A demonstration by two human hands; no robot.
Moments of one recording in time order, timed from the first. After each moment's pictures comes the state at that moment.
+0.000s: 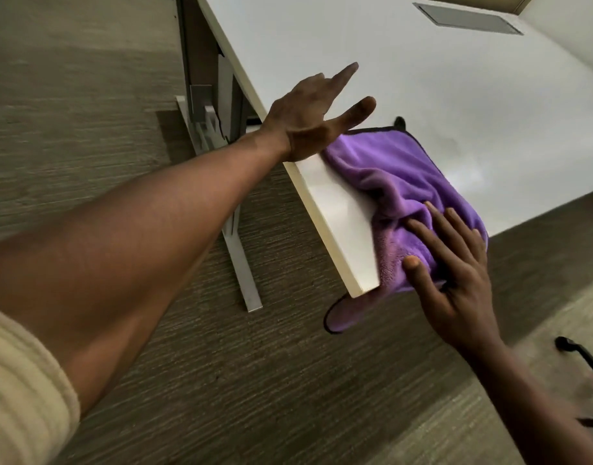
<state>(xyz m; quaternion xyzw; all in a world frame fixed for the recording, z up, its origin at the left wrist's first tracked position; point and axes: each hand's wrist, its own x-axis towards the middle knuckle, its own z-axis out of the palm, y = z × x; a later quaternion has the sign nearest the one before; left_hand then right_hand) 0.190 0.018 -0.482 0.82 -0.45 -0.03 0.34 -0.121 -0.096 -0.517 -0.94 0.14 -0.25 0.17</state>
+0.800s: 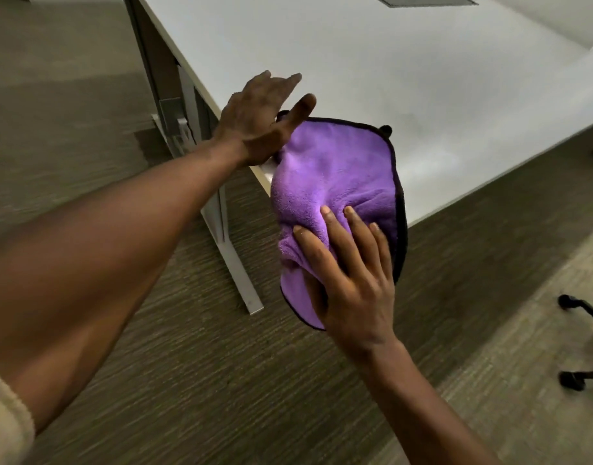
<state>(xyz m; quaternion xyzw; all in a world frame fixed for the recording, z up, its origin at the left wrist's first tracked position) 0.182 0.020 -0.488 0.85 -0.45 0.03 0.28 -0.101 -0.001 -0.551 -0.93 0.09 -0.36 -0.01</state>
